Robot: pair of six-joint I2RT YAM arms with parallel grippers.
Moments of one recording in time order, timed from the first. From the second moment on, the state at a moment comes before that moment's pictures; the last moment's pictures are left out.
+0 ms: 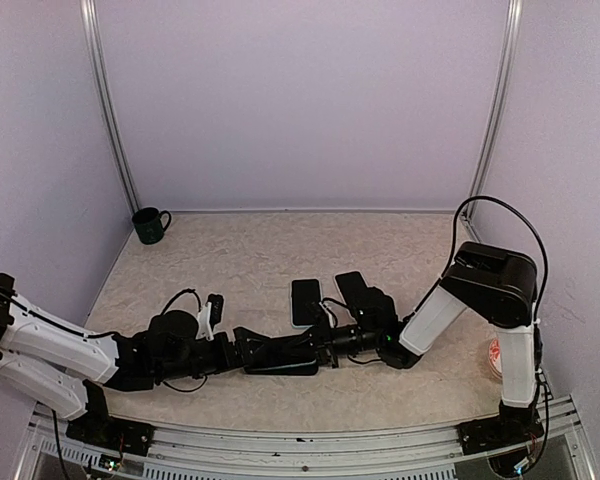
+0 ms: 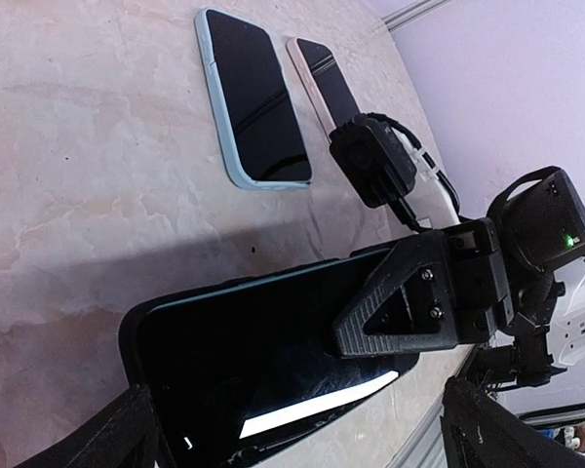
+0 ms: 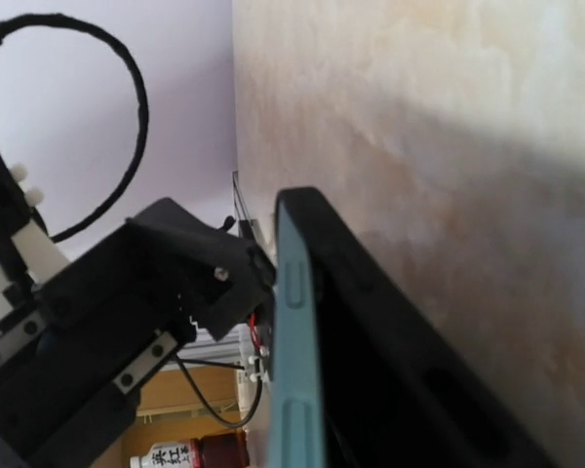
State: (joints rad) left arm -1.06 1.30 0.32 0.53 -0.12 -1.02; right arm 0.91 2.10 0.77 1.10 -0.70 1.38
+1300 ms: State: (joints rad) left arm -1.03 1.41 0.28 0.81 0.11 -1.00; right arm 0.91 2.00 0.74 1.10 -0.78 1.16
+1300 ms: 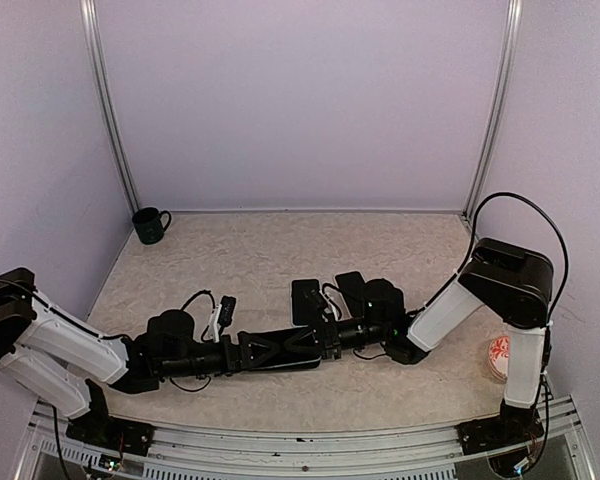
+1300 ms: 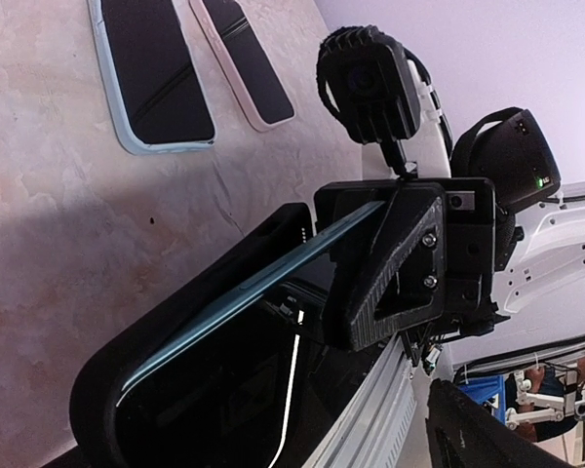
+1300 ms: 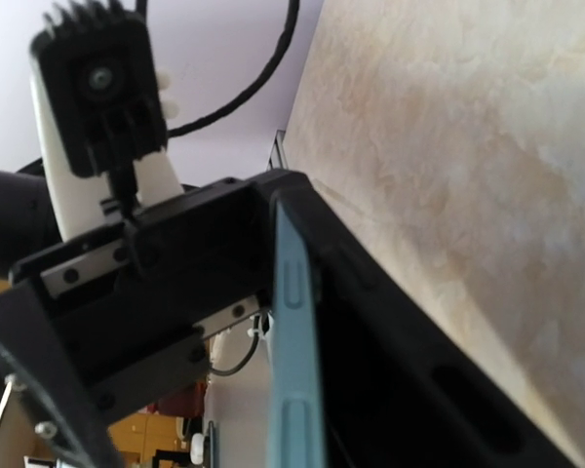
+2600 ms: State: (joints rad) left arm -1.01 1.45 0.22 0.95 0.19 -1.03; right arm 0.92 2.00 0.75 1.12 -0.85 1.11
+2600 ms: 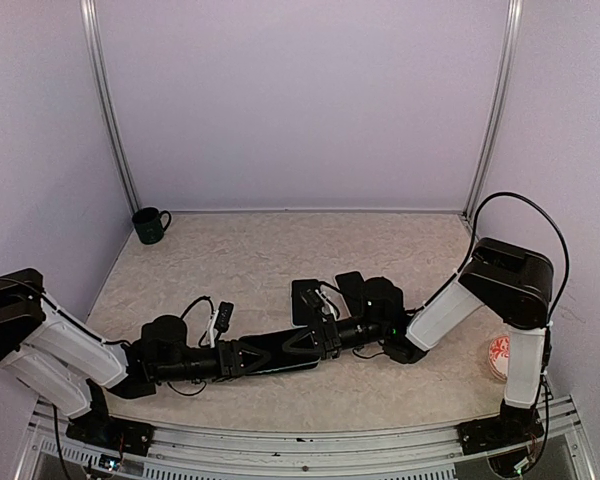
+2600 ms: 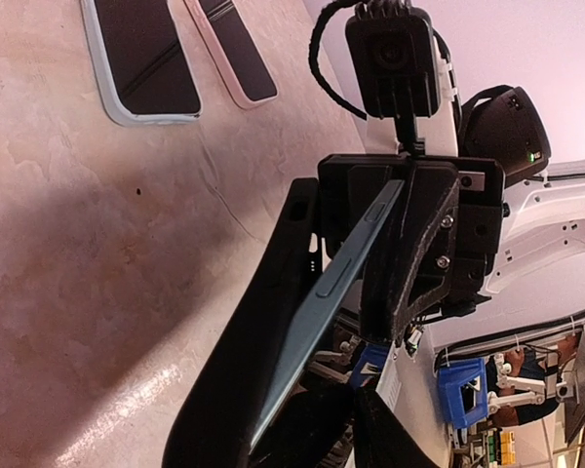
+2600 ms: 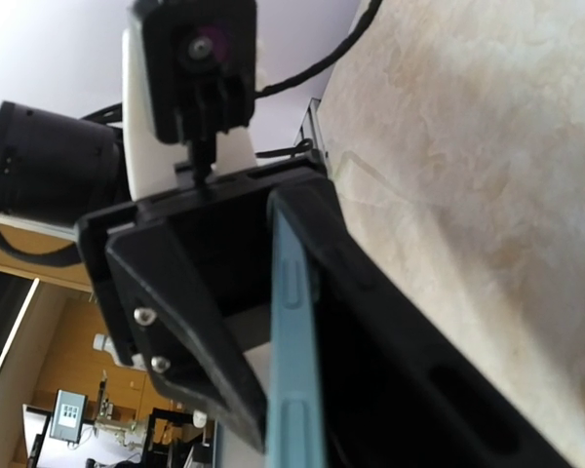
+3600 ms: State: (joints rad) left arm -1.01 1.46 0.22 1.04 0.24 -1.03; right arm 0.92 1.94 0.76 0.99 -0.85 1.02
